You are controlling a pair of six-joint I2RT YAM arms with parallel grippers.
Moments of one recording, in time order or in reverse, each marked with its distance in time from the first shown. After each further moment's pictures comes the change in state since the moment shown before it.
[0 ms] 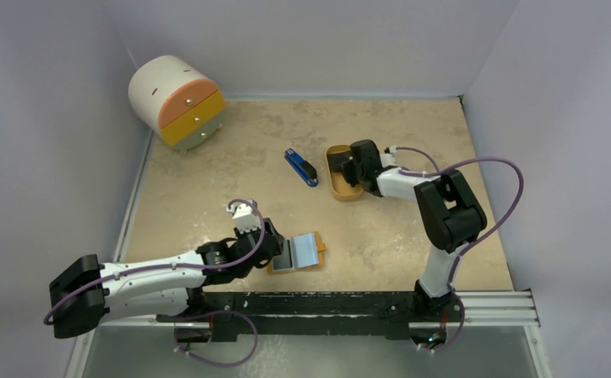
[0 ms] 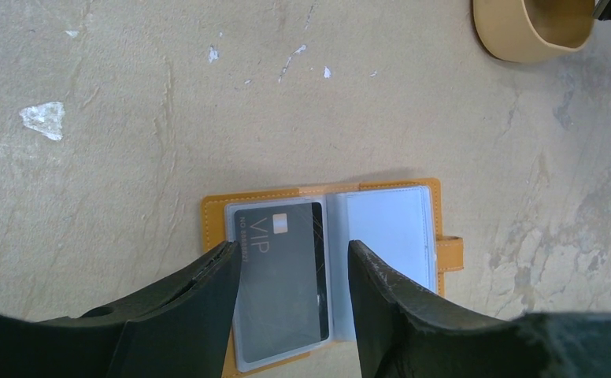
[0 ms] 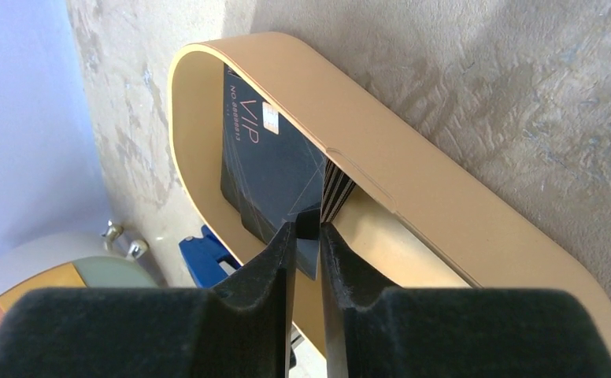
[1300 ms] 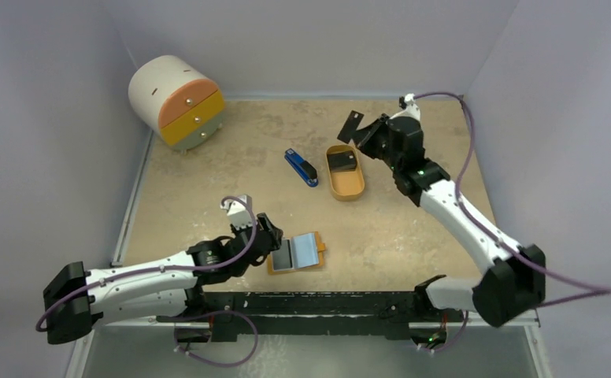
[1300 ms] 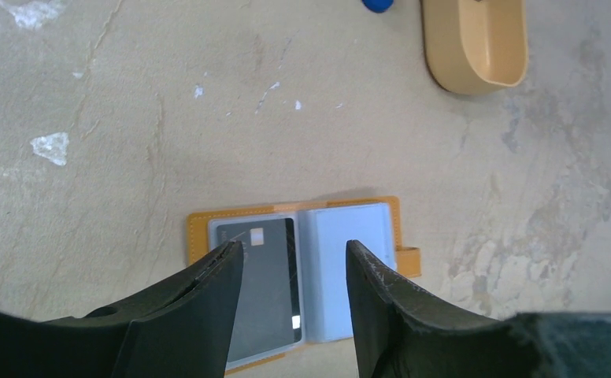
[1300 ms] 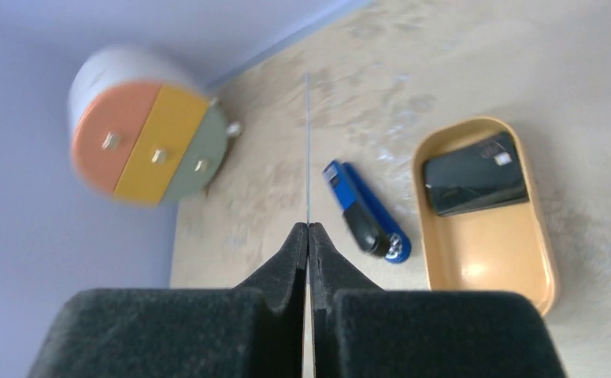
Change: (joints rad) left arm 0.000 -0.062 0.029 -0.045 -0.033 0.010; right arm -0.001 -0.486 0.065 -0.129 -0.058 -0.612
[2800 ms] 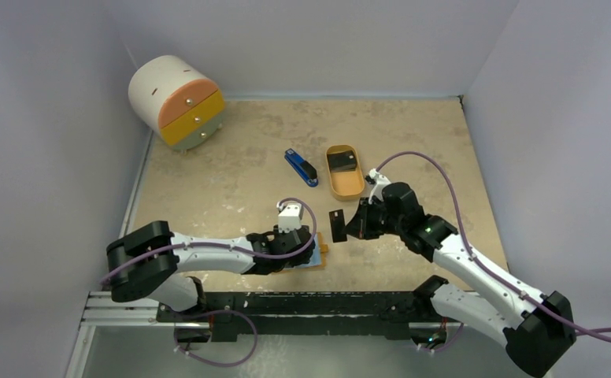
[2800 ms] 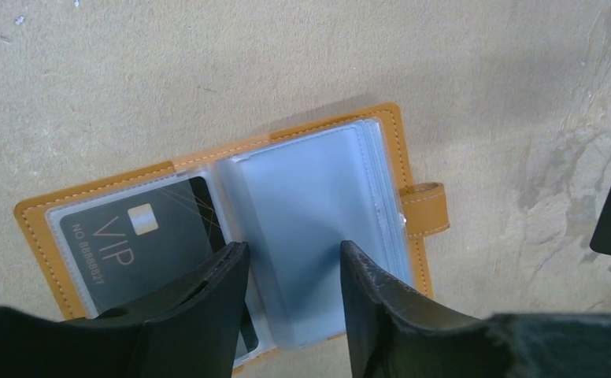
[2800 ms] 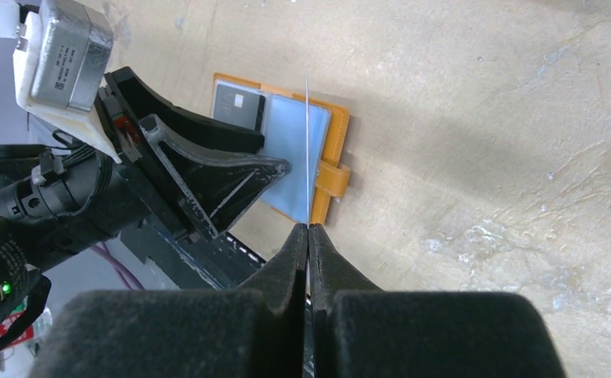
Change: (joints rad) left arm -0.074 0.532 0.205 0.129 0.178 0.130; right arm 0.185 -0.447 -0.451 -0.315 -0.433 -0.296
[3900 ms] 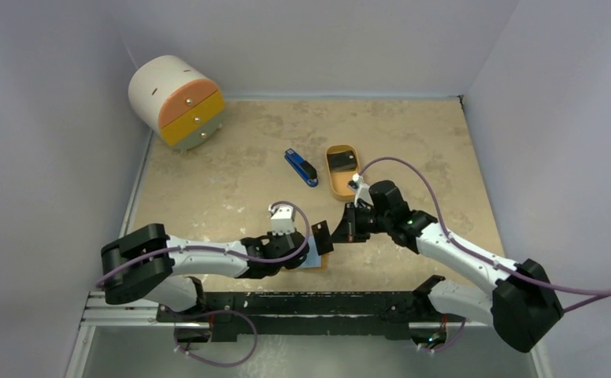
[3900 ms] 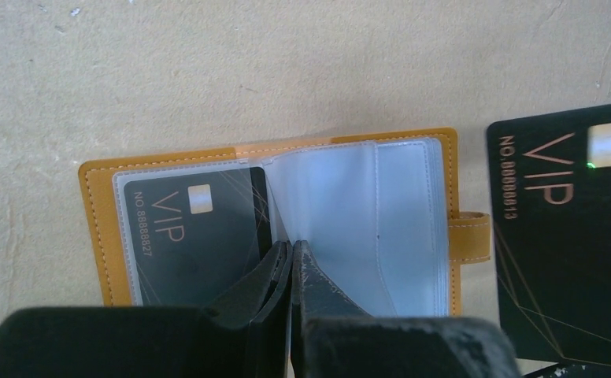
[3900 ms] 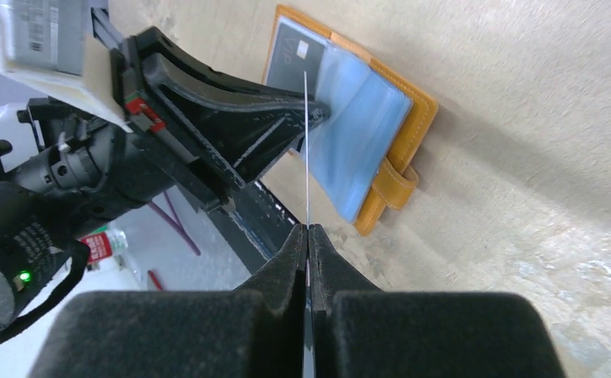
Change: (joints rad) left arm -0.005 -0.028 -0.069 0.055 -0.053 -0.033; right arm 0.000 0.171 -0.038 0.164 -0.243 0.059
